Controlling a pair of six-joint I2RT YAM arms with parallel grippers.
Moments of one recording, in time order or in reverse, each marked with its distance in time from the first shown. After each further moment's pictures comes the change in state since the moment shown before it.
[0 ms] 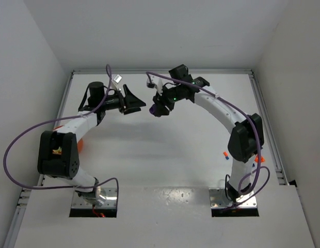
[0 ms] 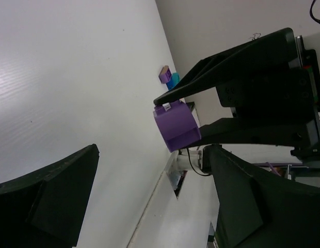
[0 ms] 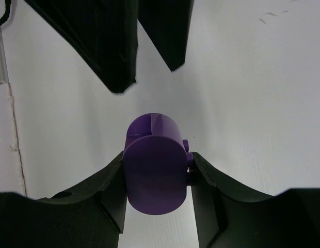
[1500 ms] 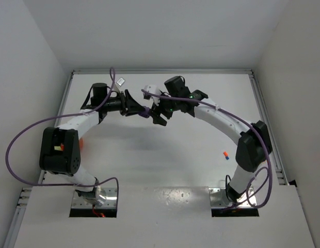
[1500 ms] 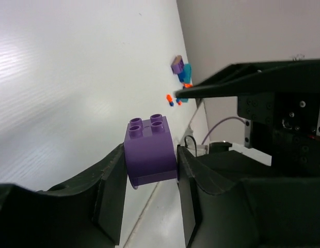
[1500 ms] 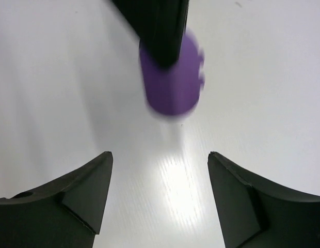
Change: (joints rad) left arm -0.033 0.052 0.029 -0.112 -0.017 0.048; right arm 0.114 -0.111 -0.197 0.186 0.255 0.042
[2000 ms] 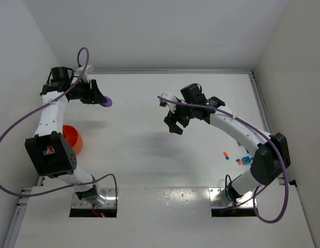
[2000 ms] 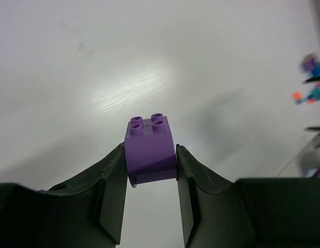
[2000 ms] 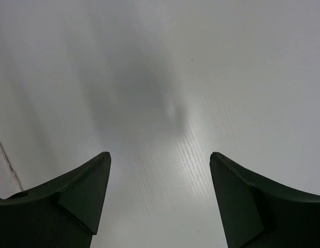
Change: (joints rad) left arm 0.335 -0.009 0.428 -0.810 -0.175 0.845; right arm -0.071 -0.230 -0.243 -0.080 0.032 -0.004
